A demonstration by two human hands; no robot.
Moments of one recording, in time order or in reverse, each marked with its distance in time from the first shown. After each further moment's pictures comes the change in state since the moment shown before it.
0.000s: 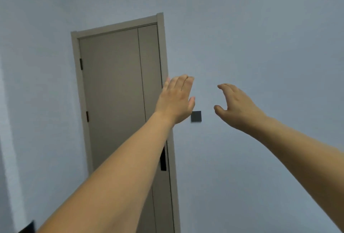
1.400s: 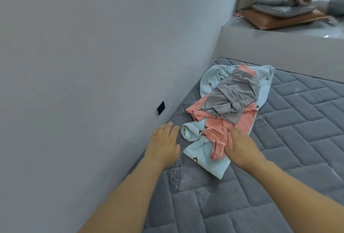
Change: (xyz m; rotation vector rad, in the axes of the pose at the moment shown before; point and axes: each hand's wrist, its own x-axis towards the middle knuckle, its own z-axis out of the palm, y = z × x) left_hand -0.048 0.914 0.751 -0.792 -0.898 0.833; right_hand -0.490 0.935 0.153 -0.269 -0.290 1.465
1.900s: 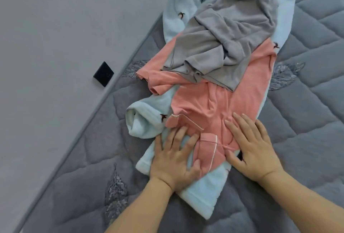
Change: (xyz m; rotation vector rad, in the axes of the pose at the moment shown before) left_hand 0.192 0.070 0.348 -0.093 -0.066 0.127; right_hand 0.166 0.270 0.238 -0.194 0.125 -0.194
